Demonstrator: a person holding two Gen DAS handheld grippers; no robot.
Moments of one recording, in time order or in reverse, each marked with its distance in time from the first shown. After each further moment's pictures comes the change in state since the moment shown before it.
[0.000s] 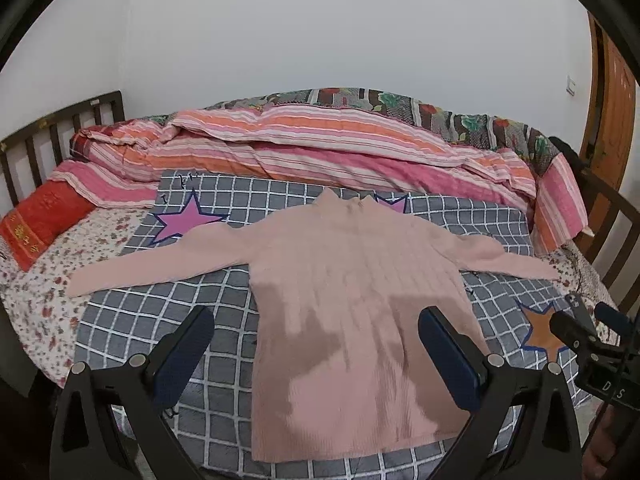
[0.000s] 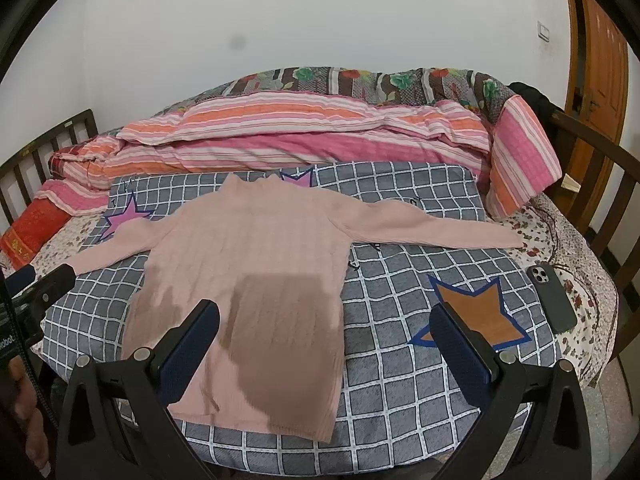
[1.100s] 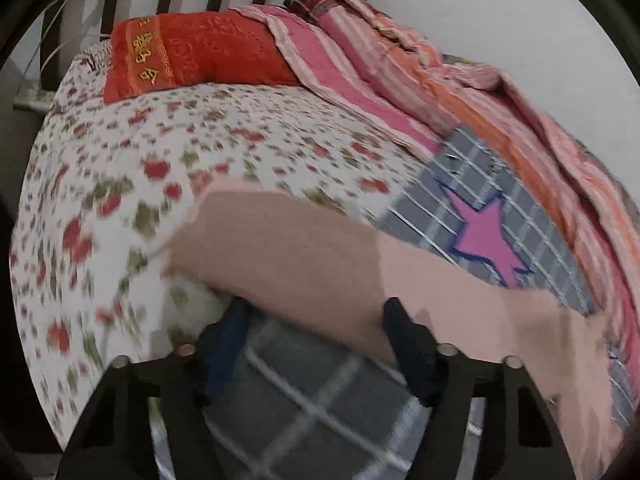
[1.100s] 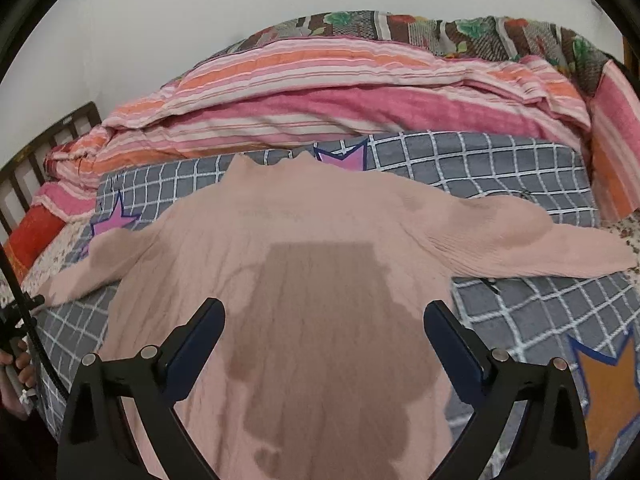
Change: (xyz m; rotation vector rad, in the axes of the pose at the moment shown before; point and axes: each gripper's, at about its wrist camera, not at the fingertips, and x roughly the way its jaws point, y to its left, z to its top) left arm 0.200 0.356 -0.028 -0.626 0.090 0.400; right arm 0.213 0.044 0.042 0.027 0.068 0.155
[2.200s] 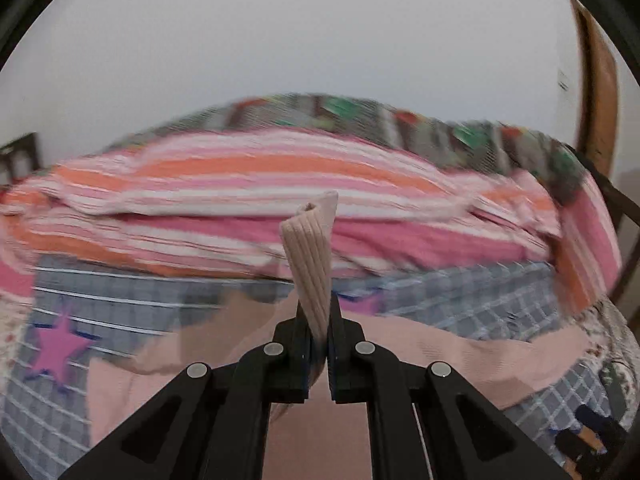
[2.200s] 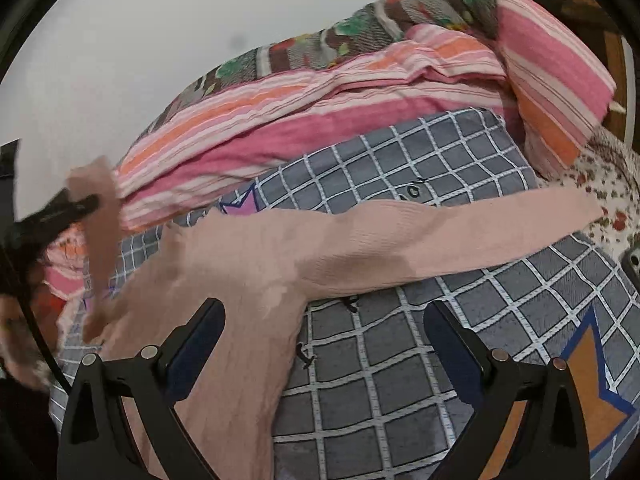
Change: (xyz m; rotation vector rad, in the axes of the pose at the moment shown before) left arm -0.146 -0.457 -0.148 0.723 -0.129 -0.574; right arm -0.031 -0.155 0.005 0.255 -0.083 0.013
